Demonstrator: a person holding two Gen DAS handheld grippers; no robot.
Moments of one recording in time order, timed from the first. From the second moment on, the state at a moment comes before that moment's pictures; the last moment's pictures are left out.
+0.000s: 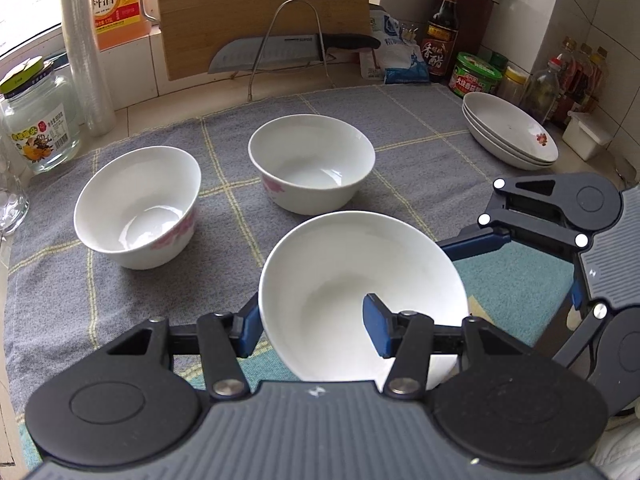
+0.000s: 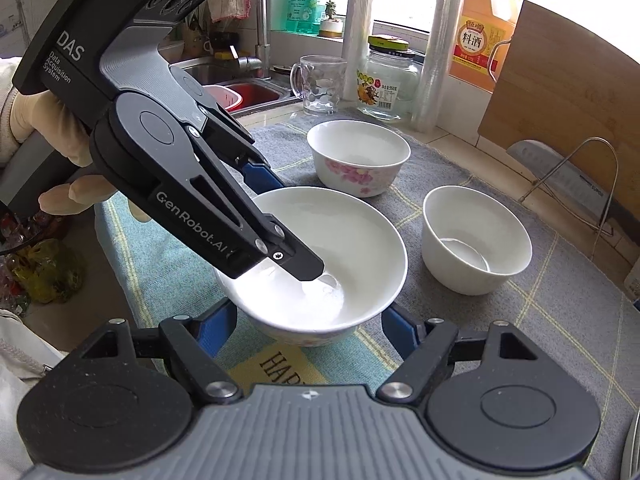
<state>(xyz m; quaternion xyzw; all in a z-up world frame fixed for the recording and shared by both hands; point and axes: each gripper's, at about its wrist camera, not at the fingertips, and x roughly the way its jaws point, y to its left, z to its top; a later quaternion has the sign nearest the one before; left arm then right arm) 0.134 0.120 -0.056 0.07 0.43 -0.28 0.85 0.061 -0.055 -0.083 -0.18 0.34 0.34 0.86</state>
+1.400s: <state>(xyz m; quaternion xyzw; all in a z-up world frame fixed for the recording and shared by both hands) 0.155 0.023 -0.075 0.08 0.43 -0.36 0.82 0.061 -0.139 -0.094 -0.16 0.40 0.26 0.87</state>
